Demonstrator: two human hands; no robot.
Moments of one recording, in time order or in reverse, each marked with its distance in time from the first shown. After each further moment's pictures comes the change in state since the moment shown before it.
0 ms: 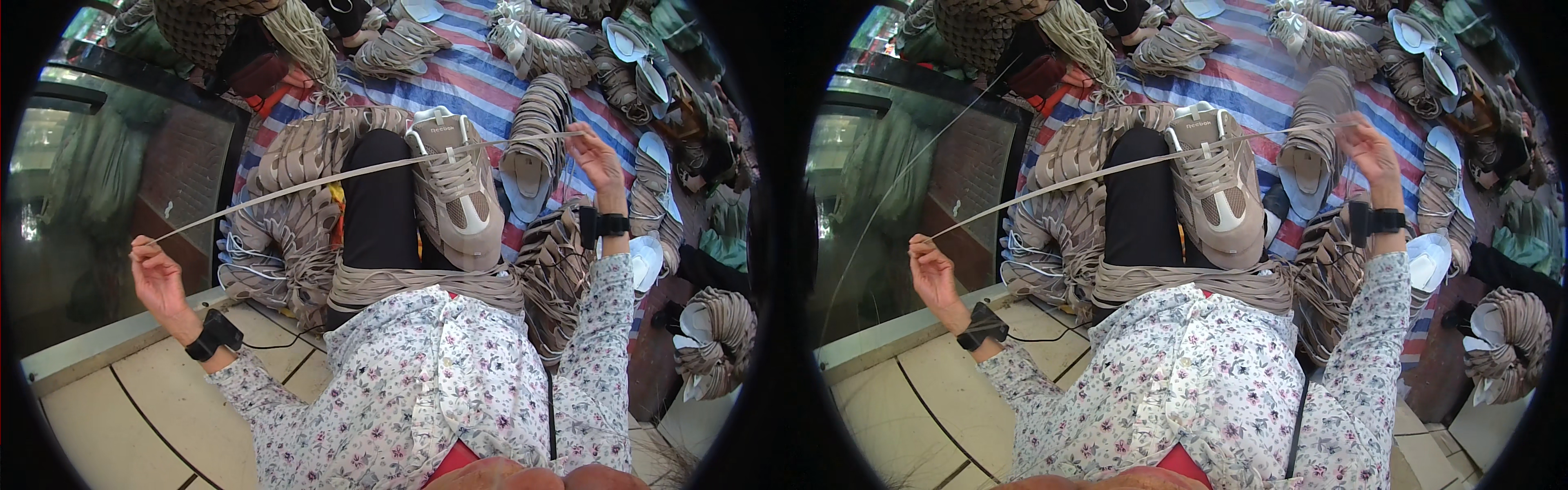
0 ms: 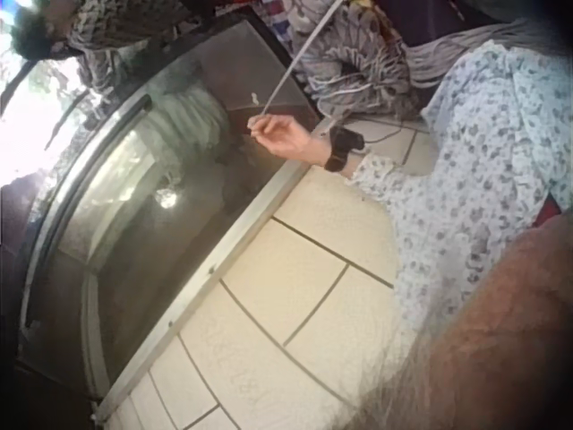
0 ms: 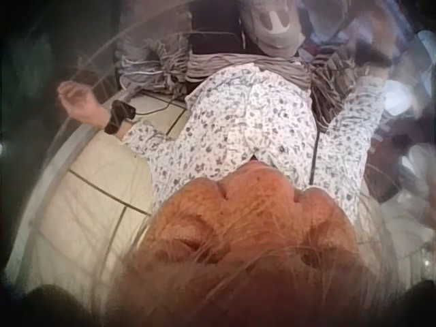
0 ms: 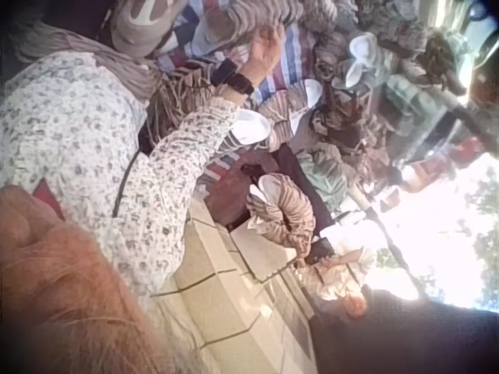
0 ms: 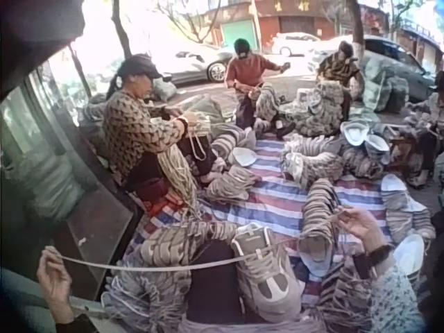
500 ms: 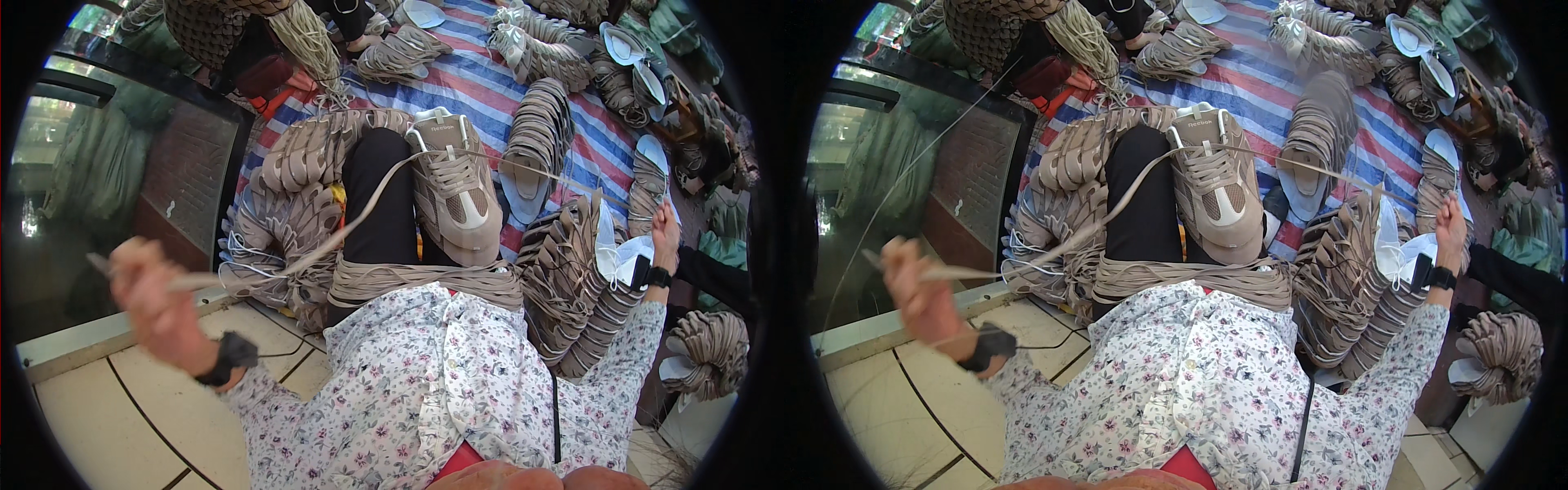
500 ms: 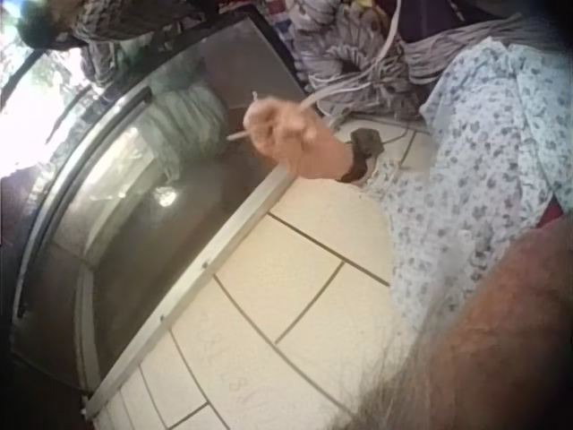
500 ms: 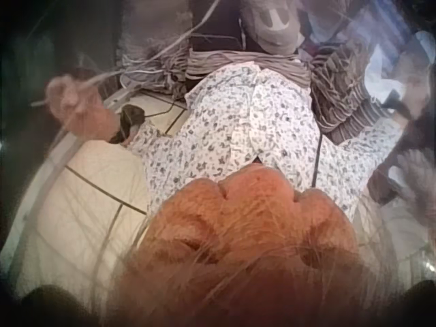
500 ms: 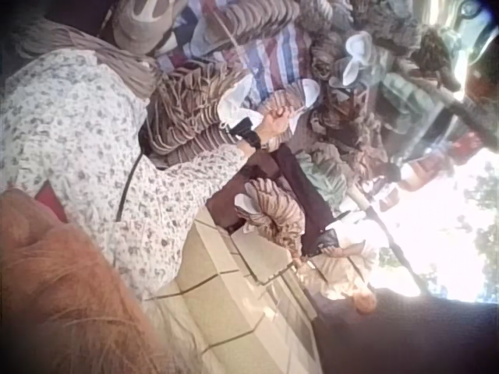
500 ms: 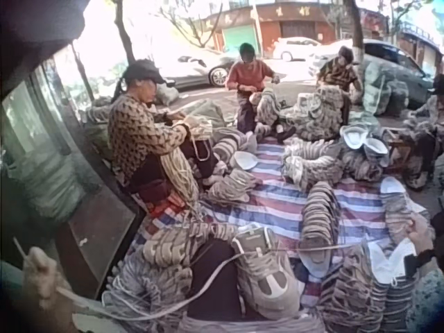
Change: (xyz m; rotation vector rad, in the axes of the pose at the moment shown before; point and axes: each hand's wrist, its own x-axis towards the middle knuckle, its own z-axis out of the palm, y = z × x) left_hand -0.045 -0.098 0.119 0.011 -0.375 -0.298; right_hand -0.102 -0.097 -0.253 -0.027 0.274 -0.352
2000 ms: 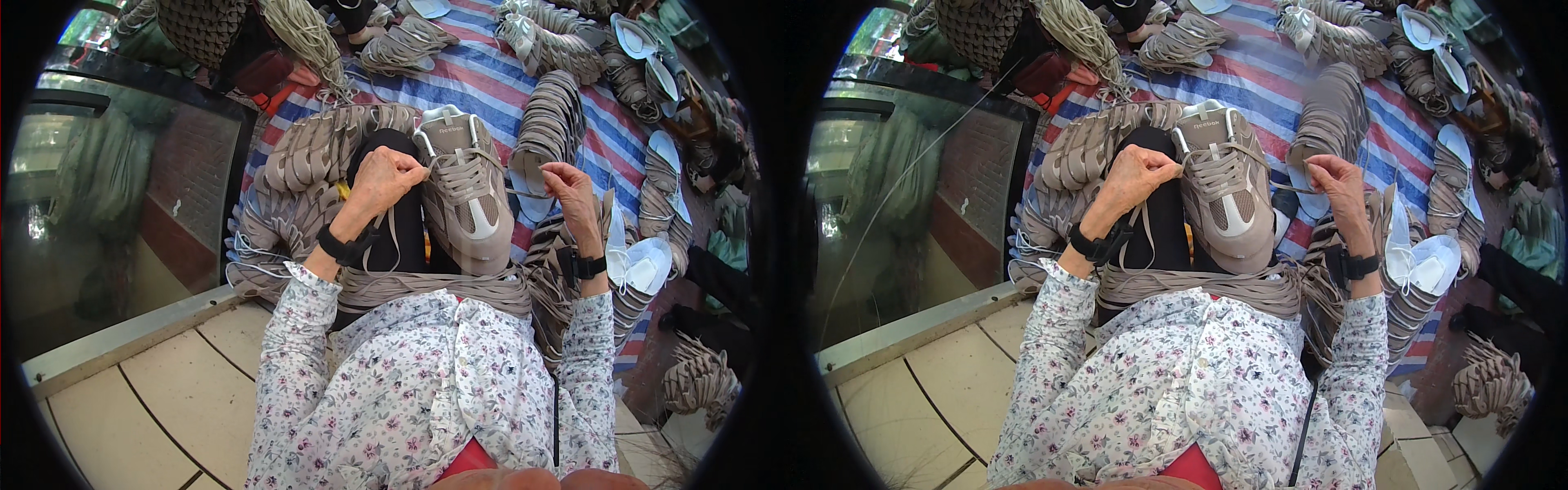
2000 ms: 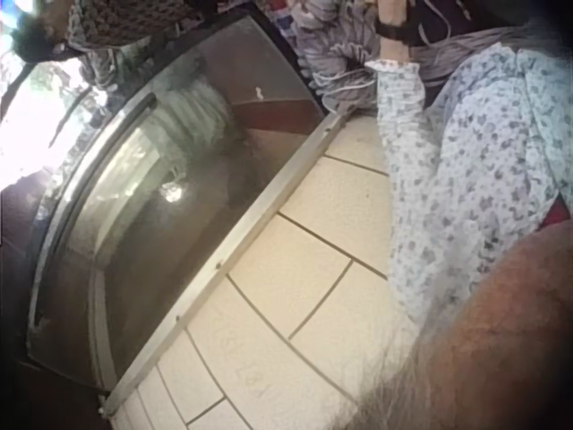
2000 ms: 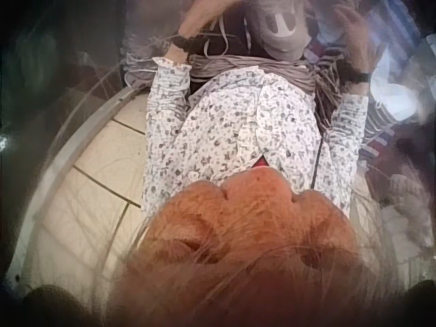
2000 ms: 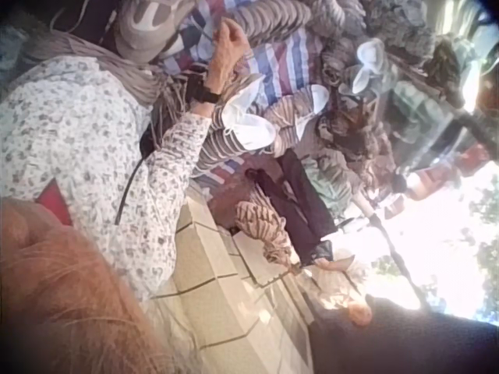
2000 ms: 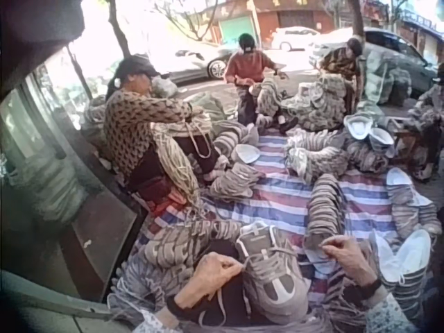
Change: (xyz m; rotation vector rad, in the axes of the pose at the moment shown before) left_hand 0.118 -0.205 -0.146 1.731 -0.078 -0.528; right_hand -0.117 0.156 0.323 -0.636 -0.359 0.113
